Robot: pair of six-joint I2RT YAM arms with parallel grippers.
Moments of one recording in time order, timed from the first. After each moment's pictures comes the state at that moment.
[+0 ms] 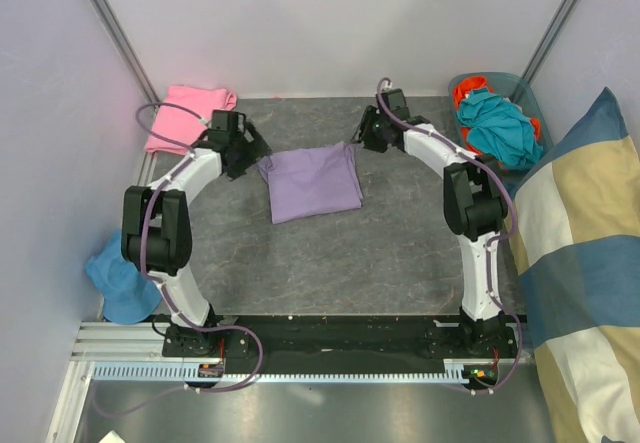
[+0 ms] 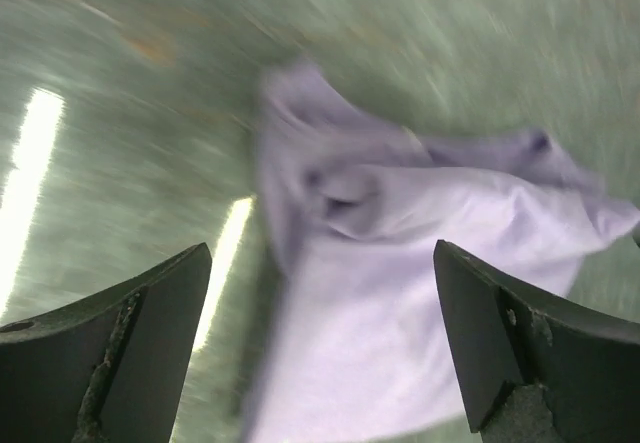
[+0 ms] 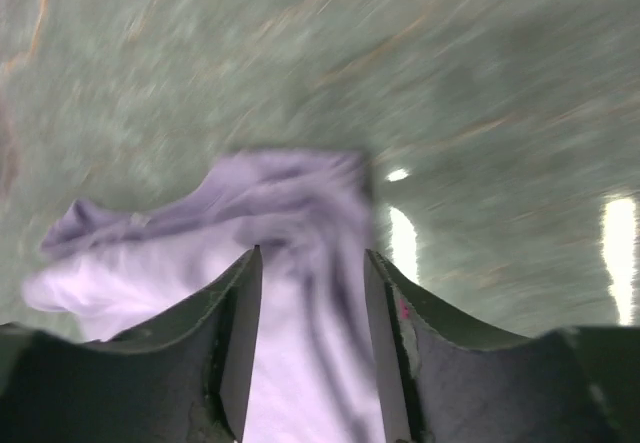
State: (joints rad) left arm -0.17 1.80 1.29 -0.32 0.00 -0.70; right arm 0.36 2.21 1.77 -0.32 -0.09 0.67
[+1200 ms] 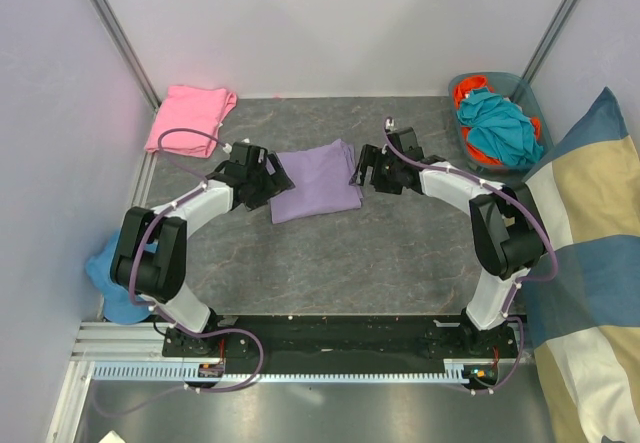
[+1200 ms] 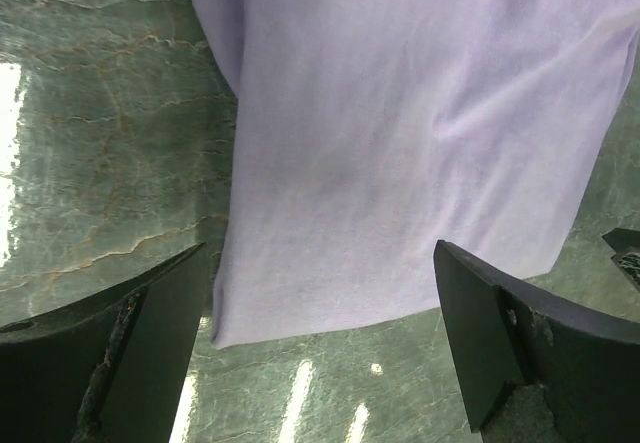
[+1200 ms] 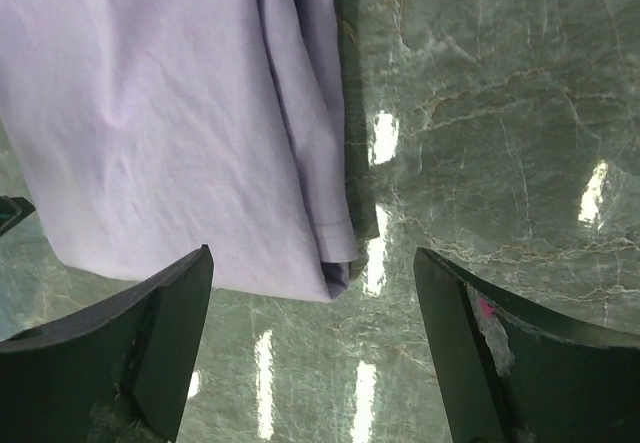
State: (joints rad) left arm -0.30 1.62 0.97 -0.20 0.05 -0.75; right arm 0.39 1.81 1.19 -0.19 -0.19 0.57
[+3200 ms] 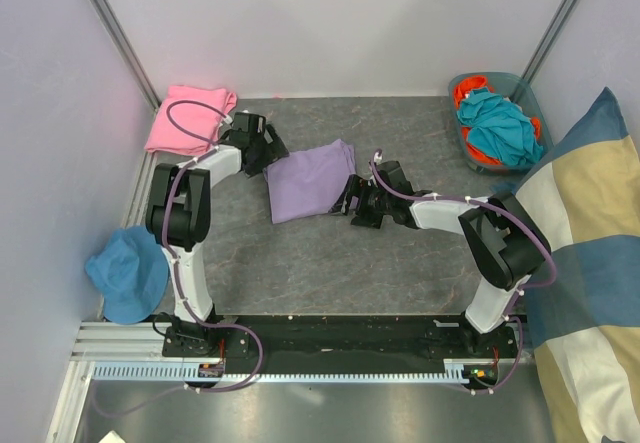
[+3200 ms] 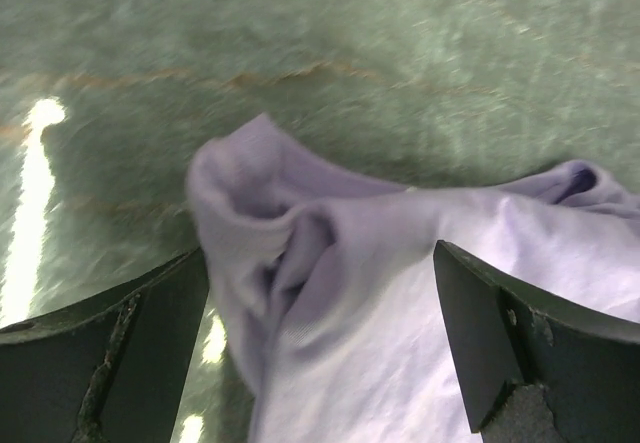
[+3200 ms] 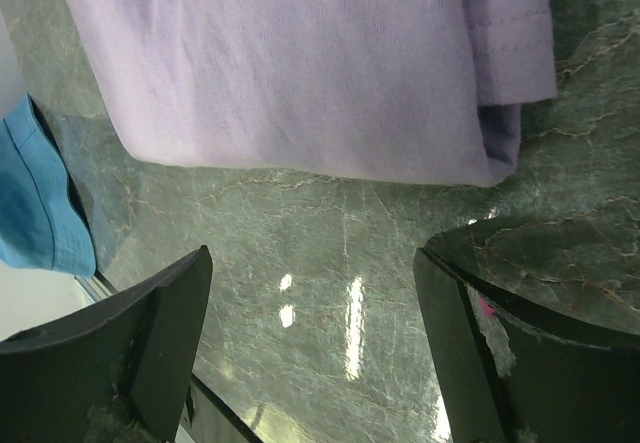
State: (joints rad) left arm -0.20 2.03 1.38 -0.19 0.01 -0.66; right arm 0.53 1.76 0.89 0.12 -0.33 0.84
